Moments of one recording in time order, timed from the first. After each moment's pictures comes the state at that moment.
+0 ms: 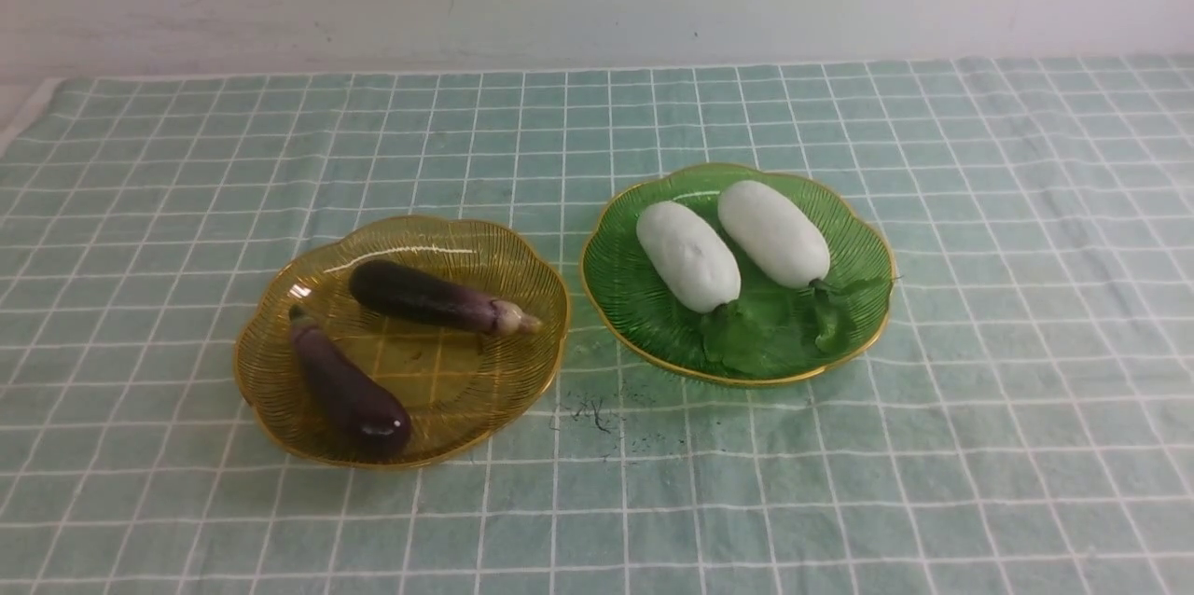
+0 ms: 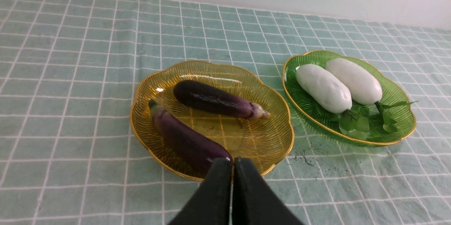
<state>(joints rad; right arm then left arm) 0.42 -0.01 -0.36 -0.16 0.10 0.17 -0.10 0.25 -0.64 -0.15 0.81 -0.08</state>
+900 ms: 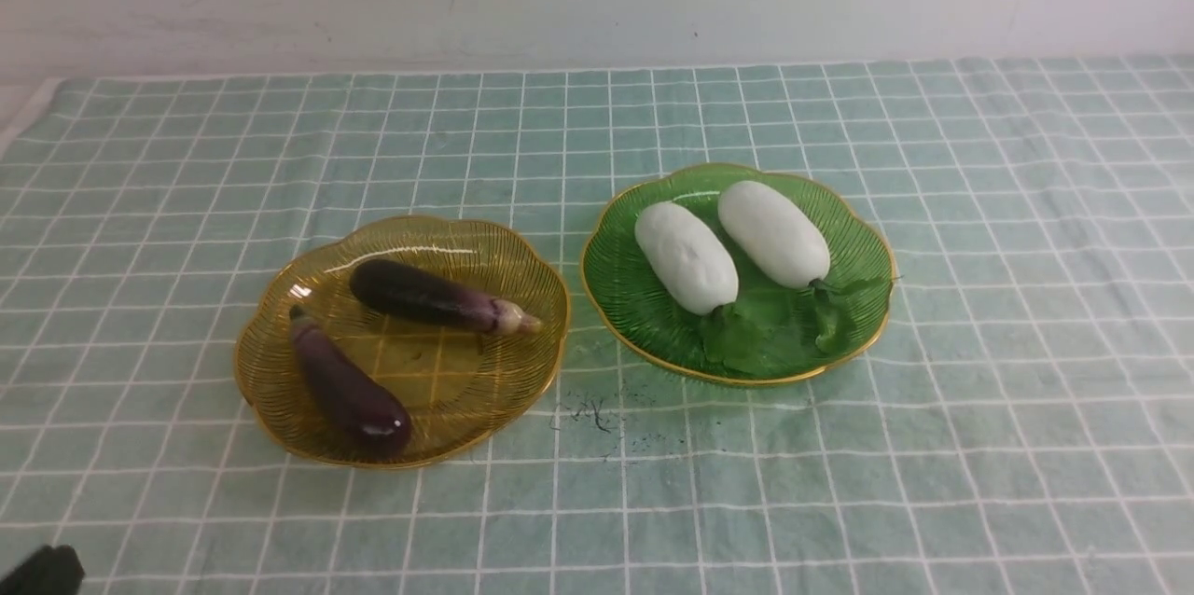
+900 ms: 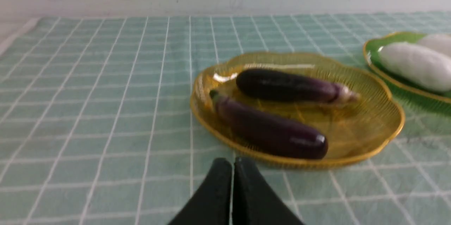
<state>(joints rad) 0.42 -0.01 -0.36 -0.16 0.10 0.17 -0.08 0.00 -0.02 -0.02 0.29 -0.01</state>
